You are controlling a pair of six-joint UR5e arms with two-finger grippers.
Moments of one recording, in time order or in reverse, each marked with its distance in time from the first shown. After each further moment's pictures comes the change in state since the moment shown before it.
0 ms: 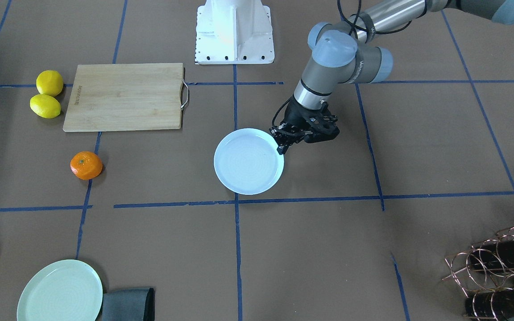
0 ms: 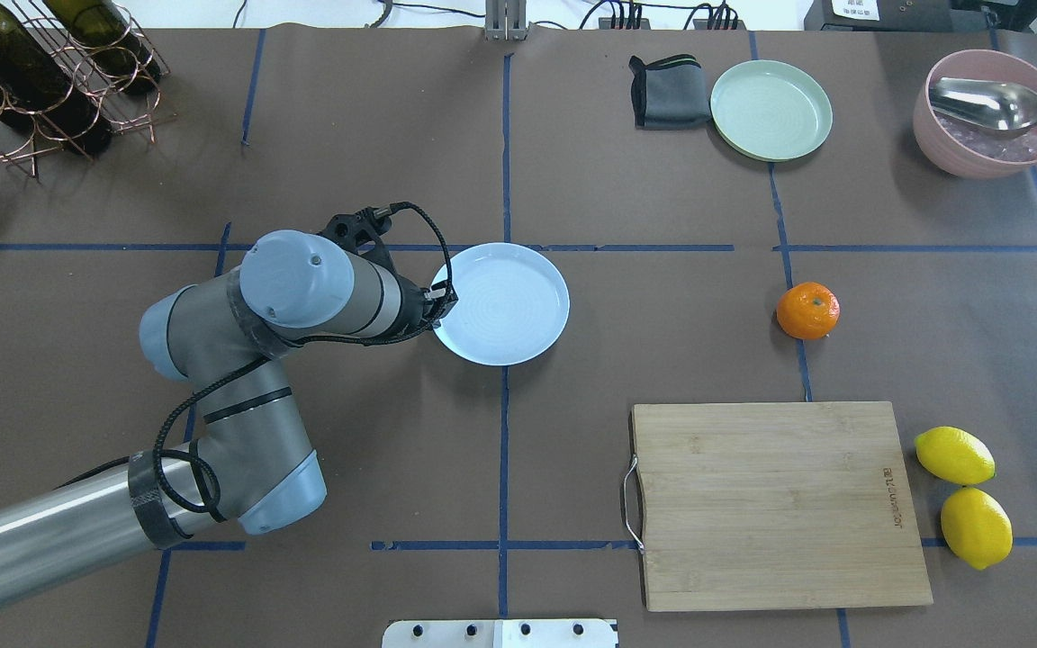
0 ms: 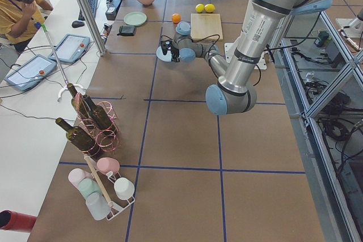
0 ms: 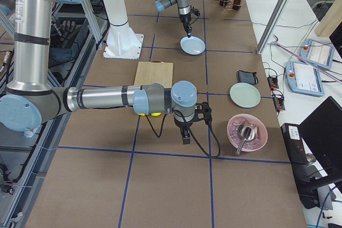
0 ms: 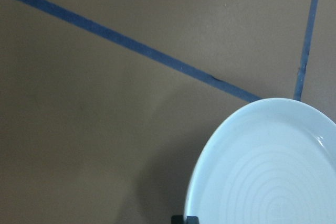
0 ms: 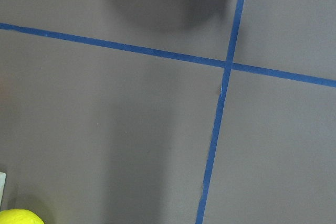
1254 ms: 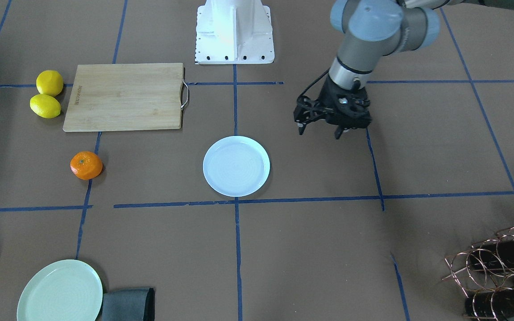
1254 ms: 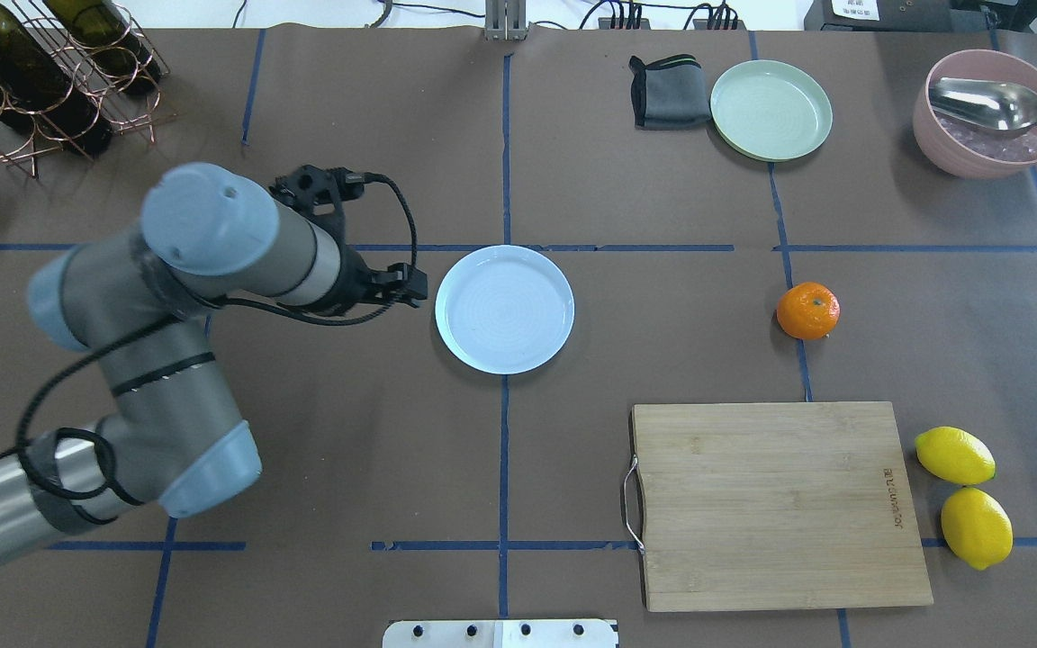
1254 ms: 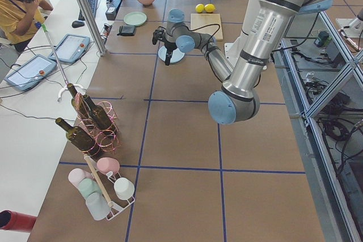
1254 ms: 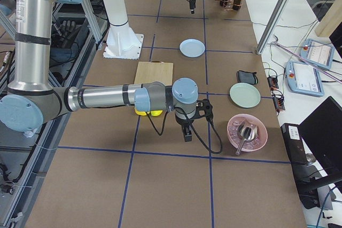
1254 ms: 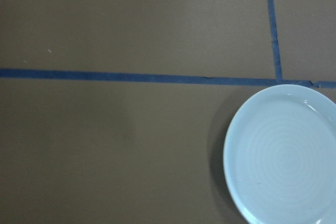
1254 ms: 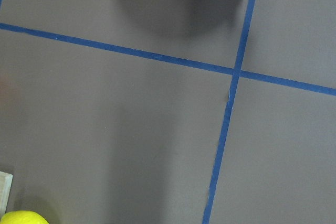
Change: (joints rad) left arm -0.310 0.202 -0.372 0.378 -0.240 0.817; right arm -0.014 0.010 0.010 0.003 0.002 0.001
